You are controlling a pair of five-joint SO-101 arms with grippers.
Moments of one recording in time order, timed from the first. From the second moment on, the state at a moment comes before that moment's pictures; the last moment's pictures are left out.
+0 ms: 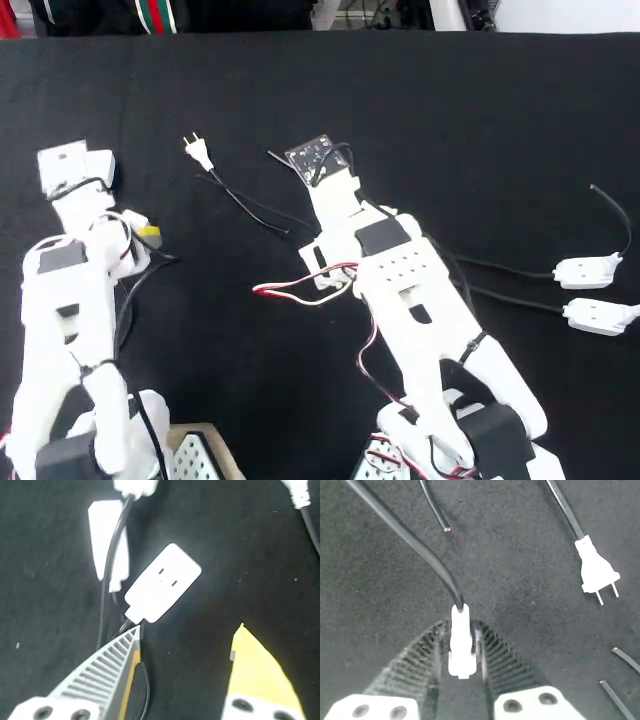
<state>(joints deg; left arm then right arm) -21.6 -29.8 50.9 46.3 -0.7 -22.9 -21.8 41.6 58.7 6.4</state>
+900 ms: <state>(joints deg) -20.3 16.1 15.1 51.7 -19.8 -22.9 -21.8 41.6 57.8 6.4</state>
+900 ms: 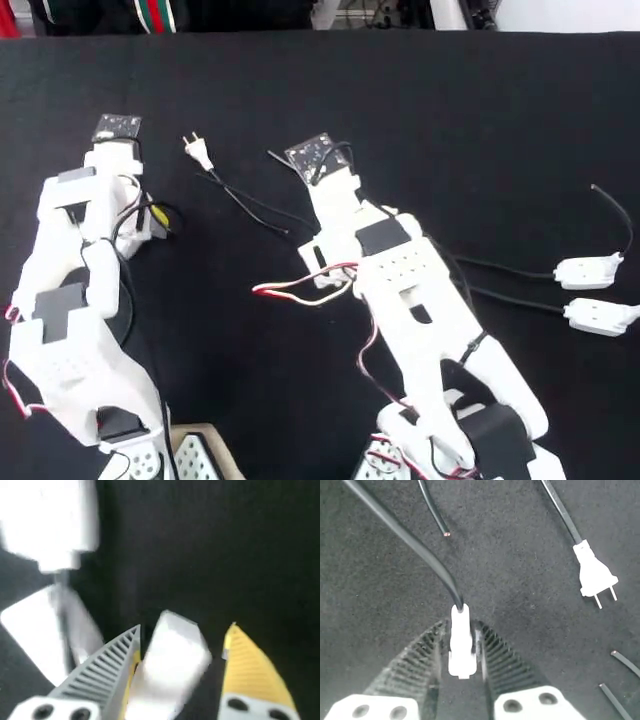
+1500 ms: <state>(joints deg) -11.7 8.0 15.2 71.5 -24.4 -22.9 -21.8 41.6 57.8 6.4</state>
